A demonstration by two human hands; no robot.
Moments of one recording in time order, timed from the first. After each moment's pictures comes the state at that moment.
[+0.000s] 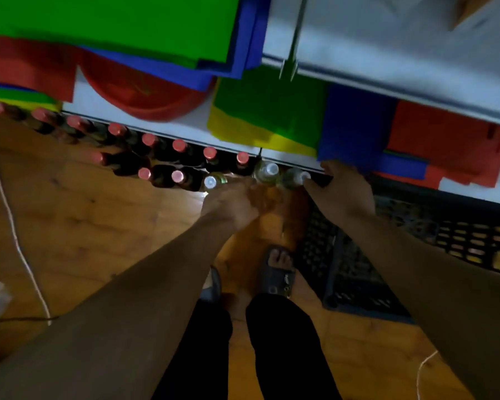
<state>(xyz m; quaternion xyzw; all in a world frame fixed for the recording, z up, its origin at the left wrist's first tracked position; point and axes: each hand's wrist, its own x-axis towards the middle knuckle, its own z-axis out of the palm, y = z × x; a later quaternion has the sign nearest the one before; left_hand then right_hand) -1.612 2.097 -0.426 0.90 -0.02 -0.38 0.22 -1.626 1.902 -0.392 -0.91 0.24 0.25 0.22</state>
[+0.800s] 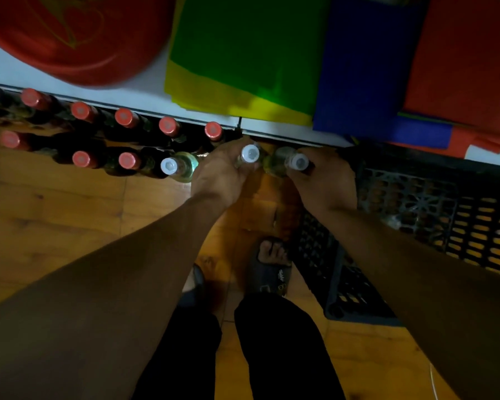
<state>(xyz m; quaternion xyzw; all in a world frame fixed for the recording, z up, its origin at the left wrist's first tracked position) -1.602 2.063 -0.529 0.88 0.02 -0.29 0.39 -1.646 1.890 -0.507 -0.93 0.19 0.19 0.26</state>
